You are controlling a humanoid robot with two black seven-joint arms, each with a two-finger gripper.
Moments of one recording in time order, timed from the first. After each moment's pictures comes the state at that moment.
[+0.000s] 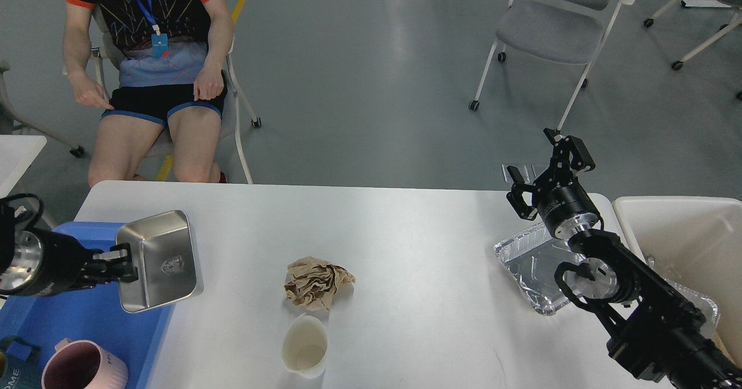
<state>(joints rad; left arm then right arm) -0.68 1.15 -0.52 -1.65 0.75 -0.62 0.53 0.44 -0.22 1.06 0.94 -0.34 0.15 0.32</state>
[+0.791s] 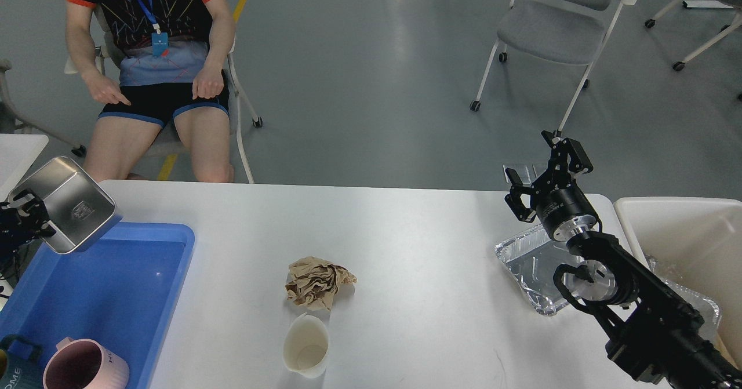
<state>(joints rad) -0.61 1.04 -0.62 -1.12 0.58 -0.48 0.52 0.44 -0.22 1.06 0.94 -0.34 0.15 0.32</state>
